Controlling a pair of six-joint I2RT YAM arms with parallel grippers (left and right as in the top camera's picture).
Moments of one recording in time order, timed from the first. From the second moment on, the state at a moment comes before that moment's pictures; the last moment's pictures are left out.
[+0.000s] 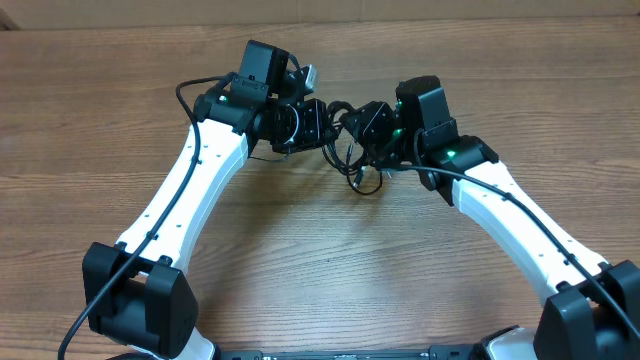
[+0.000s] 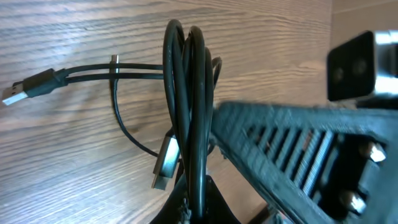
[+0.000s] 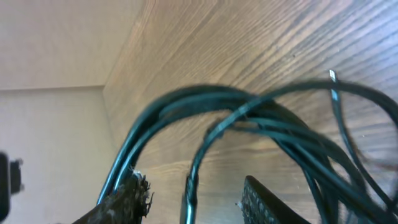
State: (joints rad) left arm -0.35 1.75 1.54 -0.81 0.60 -0.50; right arm 0.42 1.60 1.17 -0.28 -0.32 1.15
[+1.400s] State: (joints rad) left arm -0.25 1.75 1.54 -0.80 0.81 -0.19; right arm 0.19 1.57 1.18 -0.25 -0.60 0.94
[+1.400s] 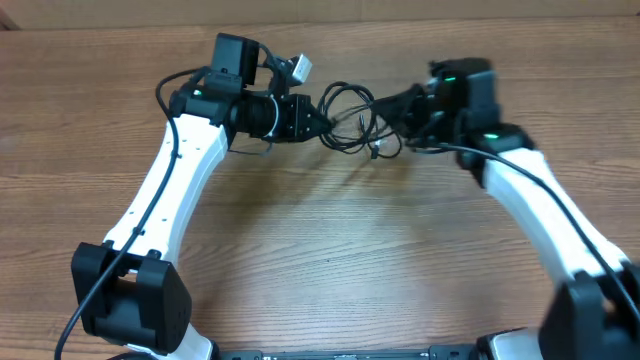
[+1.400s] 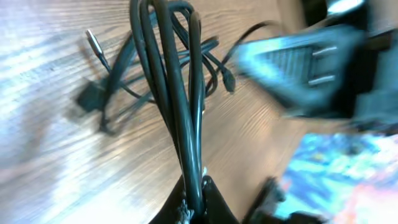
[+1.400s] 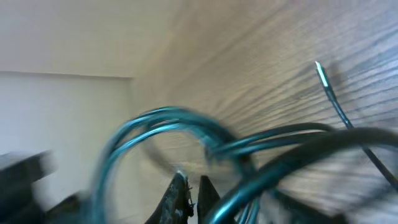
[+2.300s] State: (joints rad) left arm -0.22 1.75 1.54 -0.93 1.10 0.42; right arm 0.02 1.43 1.18 -0.61 -0.65 0.54
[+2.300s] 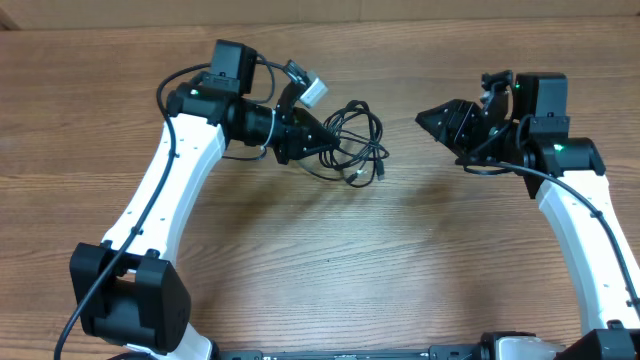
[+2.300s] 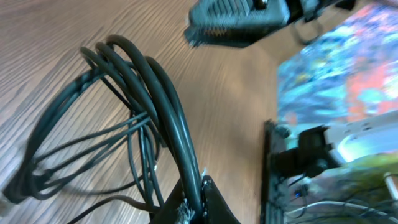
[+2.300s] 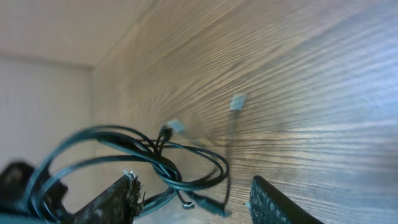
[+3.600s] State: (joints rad) left arm -0.13 1.75 1.54 -0.85 1.42 0.05; right arm 0.13 1.58 1.20 -0.49 -1.05 -0.09
